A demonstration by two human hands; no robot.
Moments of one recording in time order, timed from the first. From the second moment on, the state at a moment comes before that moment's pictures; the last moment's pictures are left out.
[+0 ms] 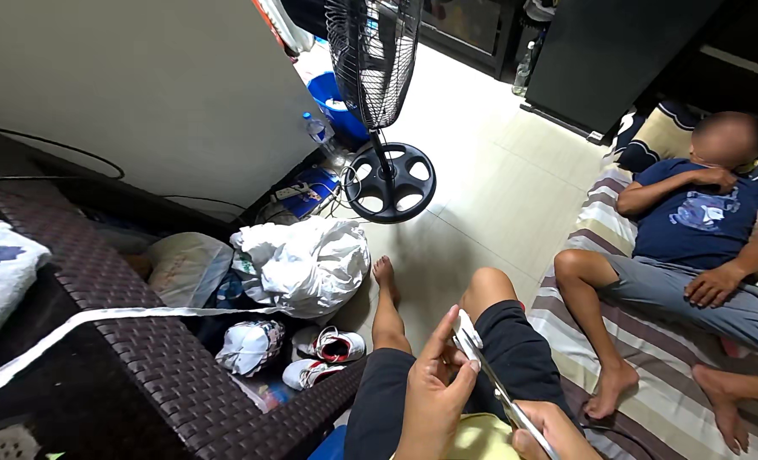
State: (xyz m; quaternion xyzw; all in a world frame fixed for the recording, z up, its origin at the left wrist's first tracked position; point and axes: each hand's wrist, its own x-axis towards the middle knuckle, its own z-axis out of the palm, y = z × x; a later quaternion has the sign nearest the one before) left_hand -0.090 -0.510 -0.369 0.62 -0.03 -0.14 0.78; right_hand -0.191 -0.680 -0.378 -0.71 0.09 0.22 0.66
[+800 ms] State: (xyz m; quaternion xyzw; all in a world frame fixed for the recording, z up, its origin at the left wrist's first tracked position) left_hand -0.088 -0.507 -0.370 0.60 -0.04 -0.15 0.78; right_hand -0.190 -0.683 -0.373 -0.72 0.13 0.25 0.63
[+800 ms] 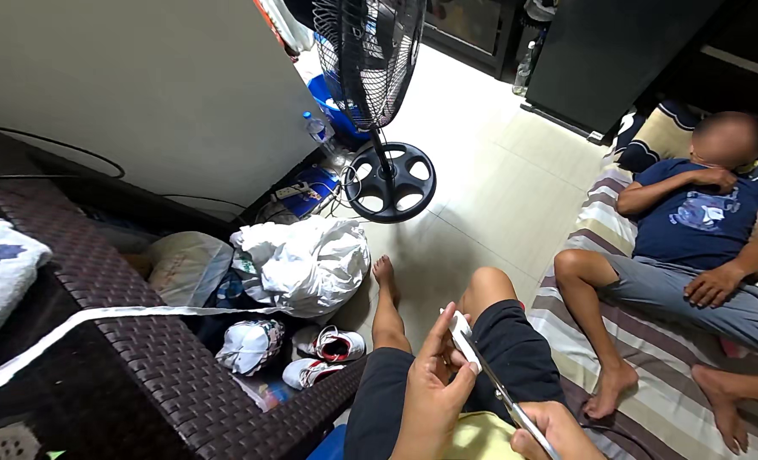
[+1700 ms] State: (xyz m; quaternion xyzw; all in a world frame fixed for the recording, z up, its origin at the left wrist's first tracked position) left_hand -0.092 -0.514 -0.372 0.63 0.01 -0.08 0.77; right_hand -0.193 -0.678 -0.373 -0.72 0.10 0.25 0.64
